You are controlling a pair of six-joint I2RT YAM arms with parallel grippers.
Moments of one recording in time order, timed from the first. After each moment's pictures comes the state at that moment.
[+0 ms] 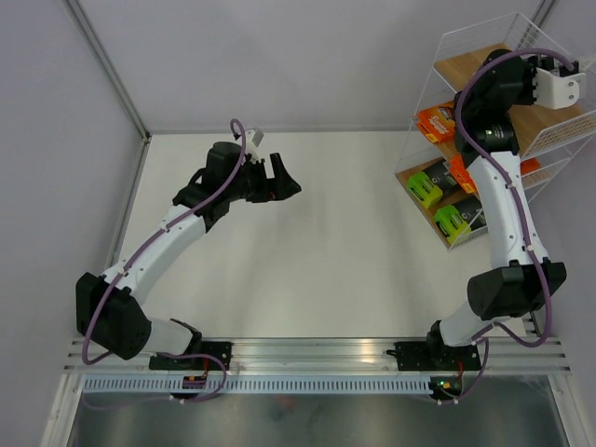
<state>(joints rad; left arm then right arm) -0.46 1.37 1.20 -0.32 0.27 -0.51 0.09 1.59 1.84 0.06 1.19 0.69</state>
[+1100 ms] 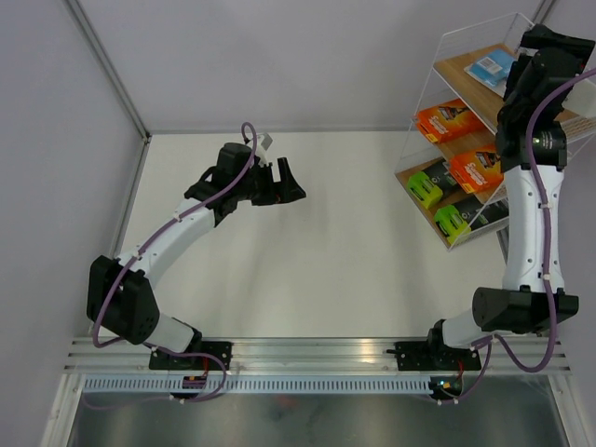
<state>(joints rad) -0.46 1.47 1.20 -0.31 0.32 -0.51 -0.08 1.50 1.94 -0.37 0.59 1.36</state>
